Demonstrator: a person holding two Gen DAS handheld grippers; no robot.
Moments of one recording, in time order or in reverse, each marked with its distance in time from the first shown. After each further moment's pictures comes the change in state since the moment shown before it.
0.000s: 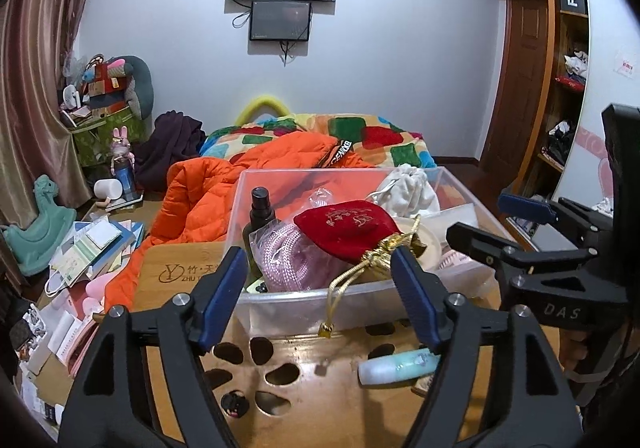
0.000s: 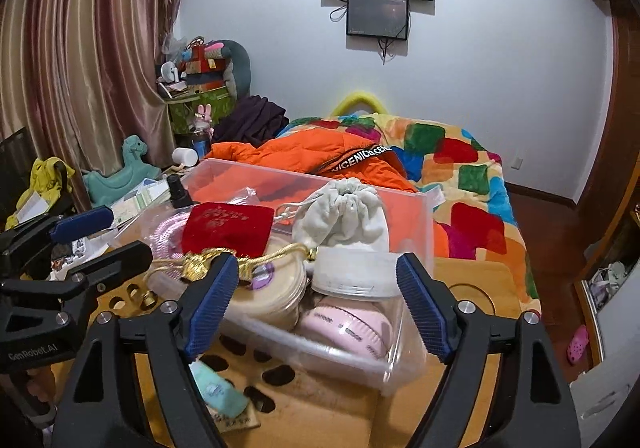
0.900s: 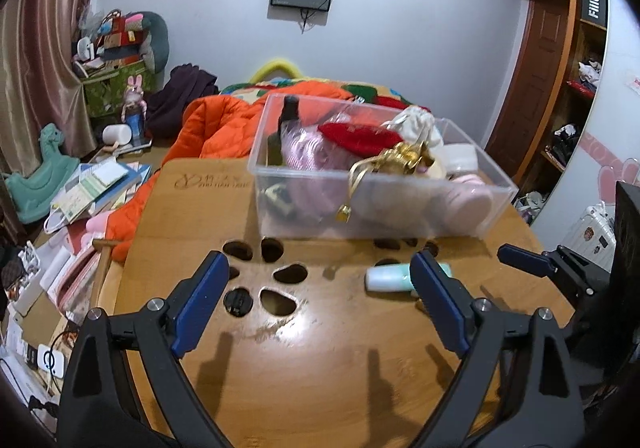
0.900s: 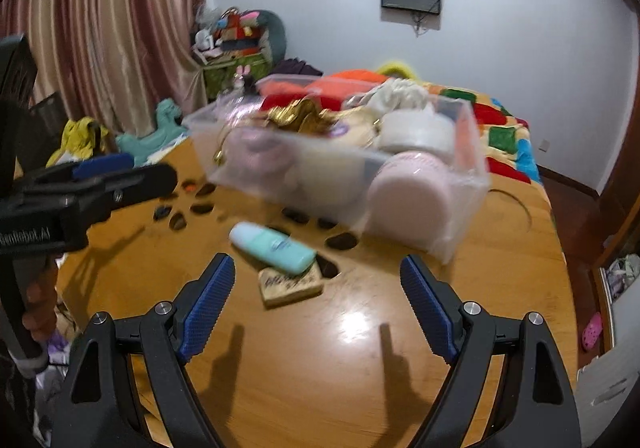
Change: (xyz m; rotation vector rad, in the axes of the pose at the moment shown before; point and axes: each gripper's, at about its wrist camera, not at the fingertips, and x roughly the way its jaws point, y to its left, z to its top) left arm -0.018 0.017 -0.063 -0.106 0.113 0.007; right arm -0.016 0.035 -0.087 -0.088 0.111 0.113
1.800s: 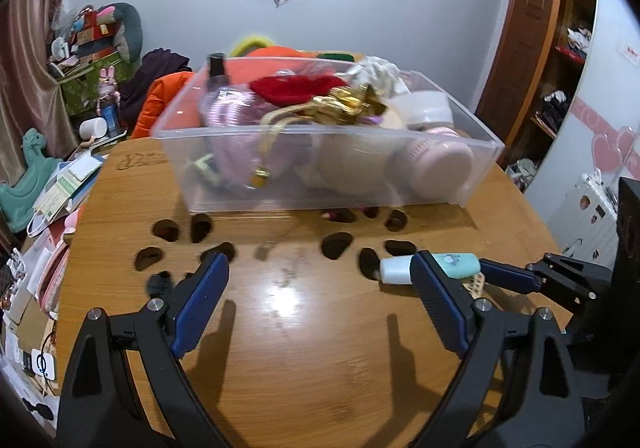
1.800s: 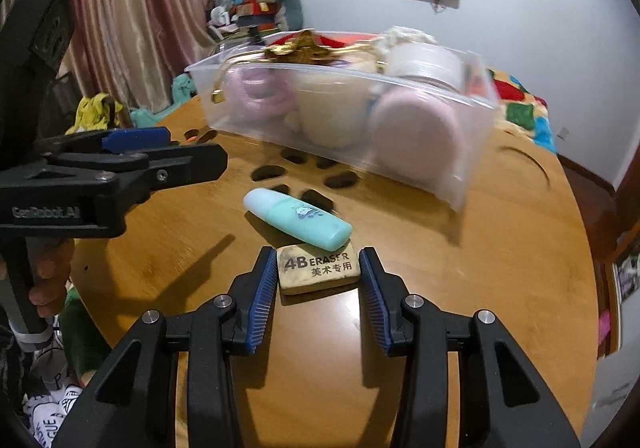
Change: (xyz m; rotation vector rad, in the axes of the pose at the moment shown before) left arm 0.034 -0.050 -0.008 0.074 0.096 -0.039; right arm 0.004 -0.028 -0.032 0.032 0.064 0.076
